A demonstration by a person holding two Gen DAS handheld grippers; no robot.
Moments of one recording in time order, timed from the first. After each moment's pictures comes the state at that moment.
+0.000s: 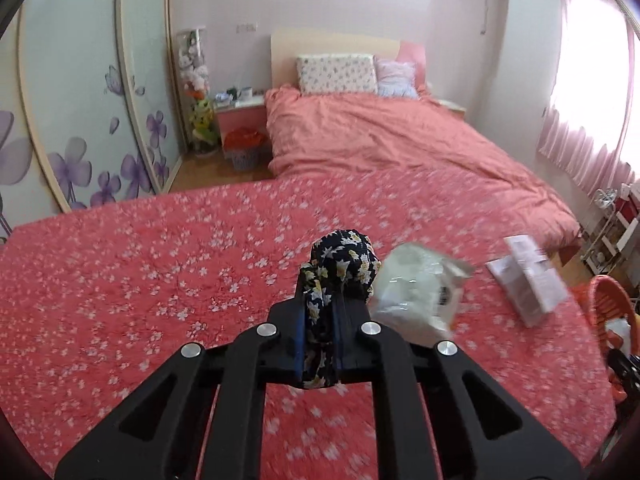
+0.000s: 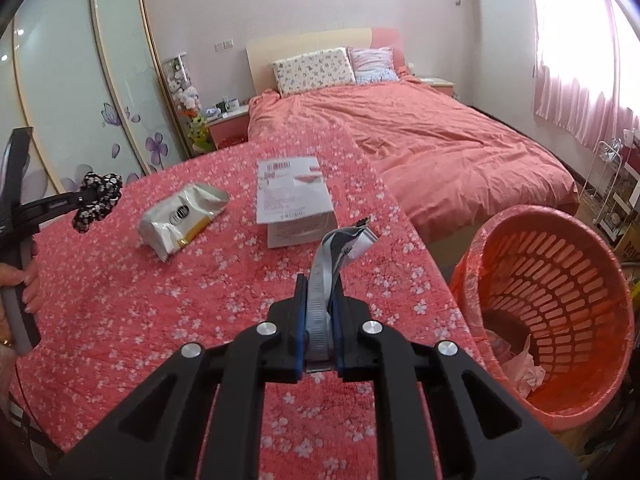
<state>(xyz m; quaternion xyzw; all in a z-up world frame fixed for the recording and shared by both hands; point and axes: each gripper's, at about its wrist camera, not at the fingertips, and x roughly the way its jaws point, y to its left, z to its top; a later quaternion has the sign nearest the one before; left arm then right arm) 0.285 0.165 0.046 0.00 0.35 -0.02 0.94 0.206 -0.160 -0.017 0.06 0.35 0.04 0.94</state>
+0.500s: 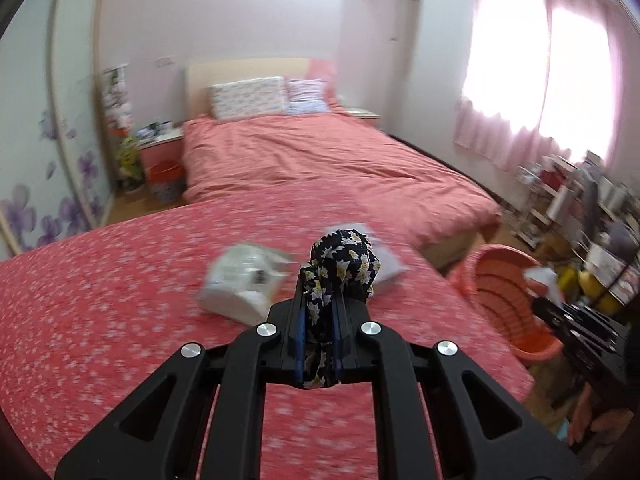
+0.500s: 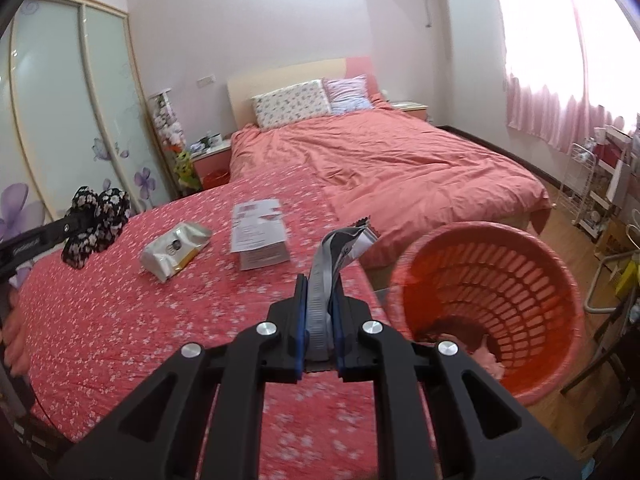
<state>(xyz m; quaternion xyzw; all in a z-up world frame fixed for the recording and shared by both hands) 0.197 0.045 0.088 0.02 0.31 -0.17 0.93 0.142 -0.217 0.025 0.08 0.30 -0.01 0.95</state>
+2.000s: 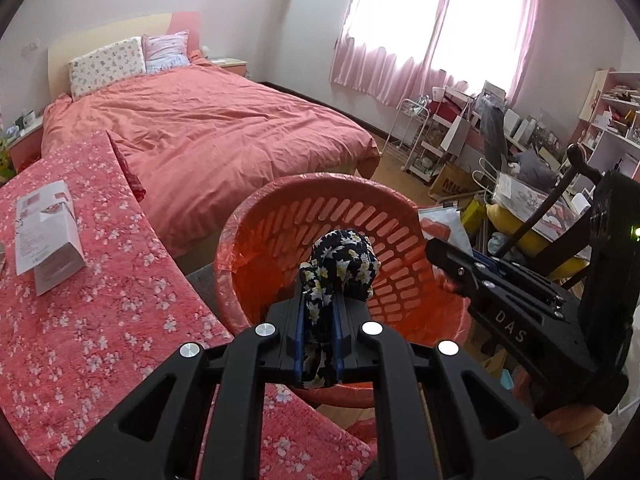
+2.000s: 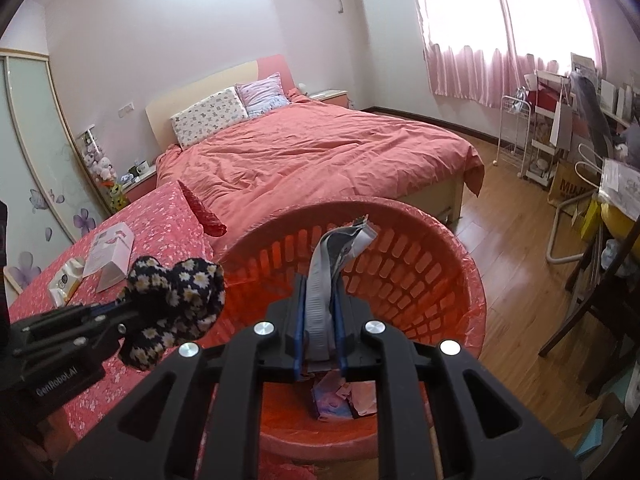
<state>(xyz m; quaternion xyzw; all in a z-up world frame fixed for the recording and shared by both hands) 0.194 -0.195 -0.003 0.04 0.38 -0.36 0.85 0.144 -0.392 -0.041 0.15 0.30 -0.11 0.93</state>
